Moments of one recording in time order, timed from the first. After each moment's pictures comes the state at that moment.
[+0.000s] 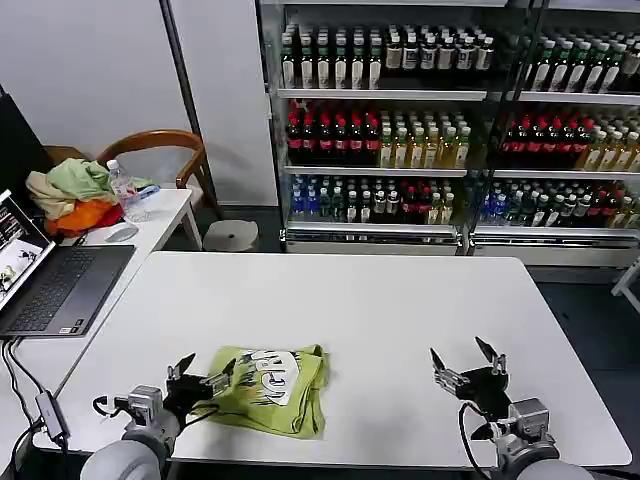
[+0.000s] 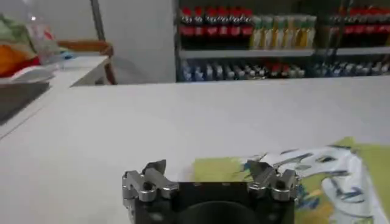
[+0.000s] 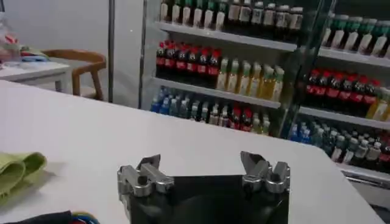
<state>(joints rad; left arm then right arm) 1.41 -0.95 -0.41 -2.03 -0.64 0.44 -0.23 -1.56 0.99 0.54 2.25 0.41 -0.40 0.18</state>
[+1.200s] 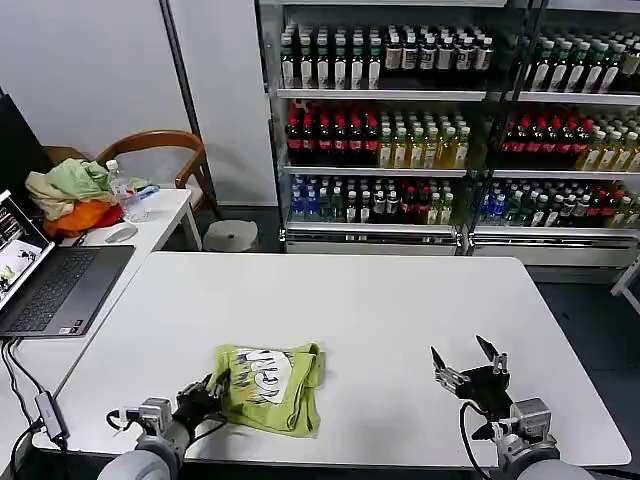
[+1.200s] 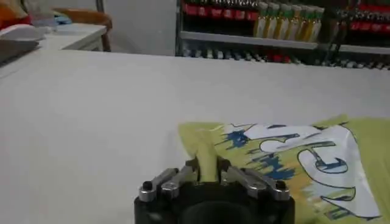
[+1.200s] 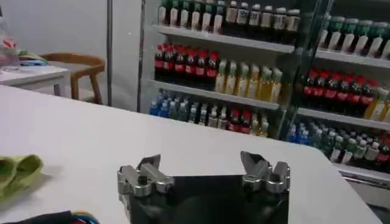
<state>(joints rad) 1.42 -1.00 -0.38 -1.97 -0.67 0.41 -0.21 -1.56 1.00 0.53 2.25 0.41 -0.40 0.18</state>
